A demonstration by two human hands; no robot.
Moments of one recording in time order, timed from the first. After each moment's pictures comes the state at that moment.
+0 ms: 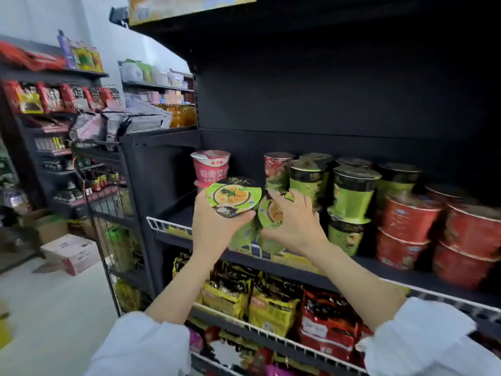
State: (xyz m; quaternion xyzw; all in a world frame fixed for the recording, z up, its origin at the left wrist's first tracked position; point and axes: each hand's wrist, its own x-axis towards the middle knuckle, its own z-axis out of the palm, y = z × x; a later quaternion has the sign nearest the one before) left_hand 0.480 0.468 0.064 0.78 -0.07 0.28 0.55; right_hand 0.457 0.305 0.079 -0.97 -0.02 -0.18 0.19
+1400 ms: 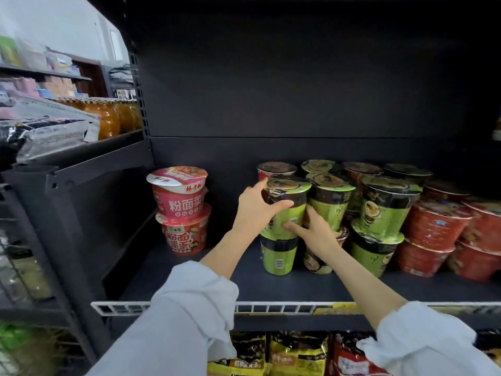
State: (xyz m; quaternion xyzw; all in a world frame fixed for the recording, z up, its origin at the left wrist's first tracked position) left_hand 0.712 0.435 0.094 0.81 -0.31 0.02 0.49; right_hand 0.634 0.308 0.046 -0.84 0.14 -0.26 0.45
